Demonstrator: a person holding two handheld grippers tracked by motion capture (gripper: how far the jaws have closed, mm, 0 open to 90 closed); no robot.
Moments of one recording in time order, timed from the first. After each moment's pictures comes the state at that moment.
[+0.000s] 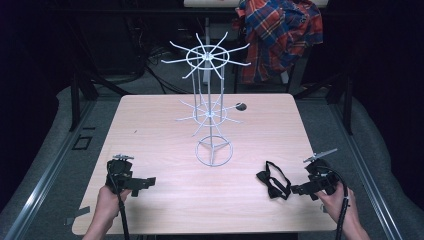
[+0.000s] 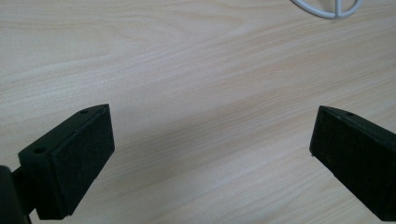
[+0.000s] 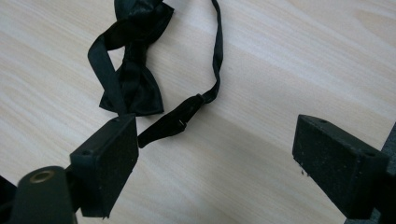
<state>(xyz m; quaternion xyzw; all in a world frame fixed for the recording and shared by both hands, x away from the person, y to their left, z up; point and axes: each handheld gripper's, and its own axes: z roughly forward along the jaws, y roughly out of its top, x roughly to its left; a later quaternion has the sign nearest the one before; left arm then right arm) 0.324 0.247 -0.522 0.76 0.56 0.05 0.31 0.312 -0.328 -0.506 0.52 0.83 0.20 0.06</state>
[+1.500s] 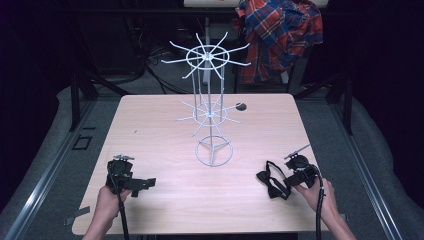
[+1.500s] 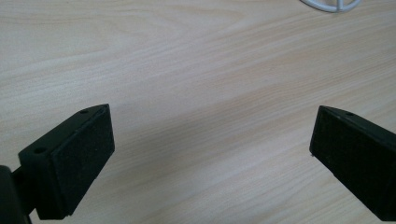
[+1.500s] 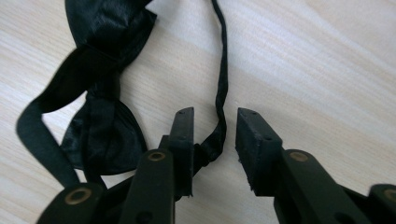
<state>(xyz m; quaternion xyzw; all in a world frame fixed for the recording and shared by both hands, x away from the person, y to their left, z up) 0.324 0.246 -0.522 0.77 0.56 0.05 0.30 0.348 -0.291 -0.536 0.52 0.84 0.12 0.07</state>
